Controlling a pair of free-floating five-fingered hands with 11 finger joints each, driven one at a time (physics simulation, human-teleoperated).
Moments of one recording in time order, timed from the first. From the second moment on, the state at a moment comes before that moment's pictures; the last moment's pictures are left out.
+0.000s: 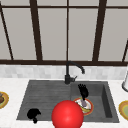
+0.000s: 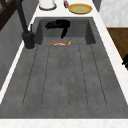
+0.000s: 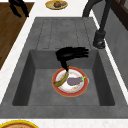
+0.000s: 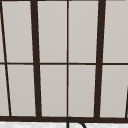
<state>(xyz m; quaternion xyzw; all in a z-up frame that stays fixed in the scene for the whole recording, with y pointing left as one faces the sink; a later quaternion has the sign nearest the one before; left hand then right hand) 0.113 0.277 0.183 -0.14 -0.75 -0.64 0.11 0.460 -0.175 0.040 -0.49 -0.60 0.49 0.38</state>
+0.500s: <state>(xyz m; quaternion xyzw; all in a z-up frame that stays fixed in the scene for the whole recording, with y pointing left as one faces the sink) 0.113 0.277 0.183 -0.14 -0.75 -0.64 0.11 0.488 -0.171 0.079 -0.52 -0.63 0.47 0.34</state>
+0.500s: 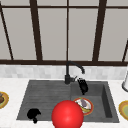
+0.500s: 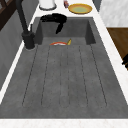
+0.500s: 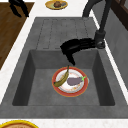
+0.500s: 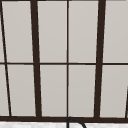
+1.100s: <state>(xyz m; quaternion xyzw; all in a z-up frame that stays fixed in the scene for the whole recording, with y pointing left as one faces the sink) 0.113 0.277 0.183 -0.14 -0.75 -0.64 0.11 0.548 -0.144 0.136 -0.51 -0.62 0.48 0.36</state>
